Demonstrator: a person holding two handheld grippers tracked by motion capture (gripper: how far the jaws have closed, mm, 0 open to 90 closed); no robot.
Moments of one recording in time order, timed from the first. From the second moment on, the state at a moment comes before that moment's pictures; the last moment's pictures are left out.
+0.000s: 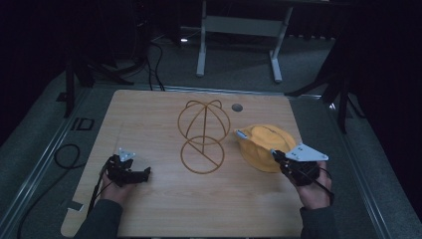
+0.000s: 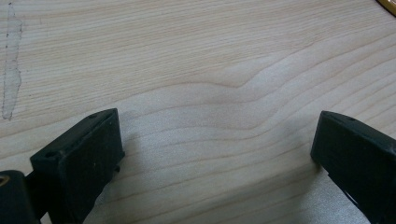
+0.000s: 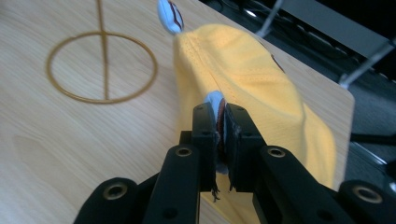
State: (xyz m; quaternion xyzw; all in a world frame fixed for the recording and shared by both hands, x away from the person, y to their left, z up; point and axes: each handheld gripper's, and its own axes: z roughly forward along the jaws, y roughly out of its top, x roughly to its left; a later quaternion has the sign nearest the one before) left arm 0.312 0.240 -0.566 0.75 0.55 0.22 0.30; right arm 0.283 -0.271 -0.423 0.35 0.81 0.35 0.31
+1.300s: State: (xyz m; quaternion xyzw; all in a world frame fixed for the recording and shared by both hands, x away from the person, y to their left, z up) left arm 0.312 0.240 -0.566 0.74 0.55 0.22 0.30; right arm 0.347 -0.295 -0.405 0.32 0.88 0.28 0.20
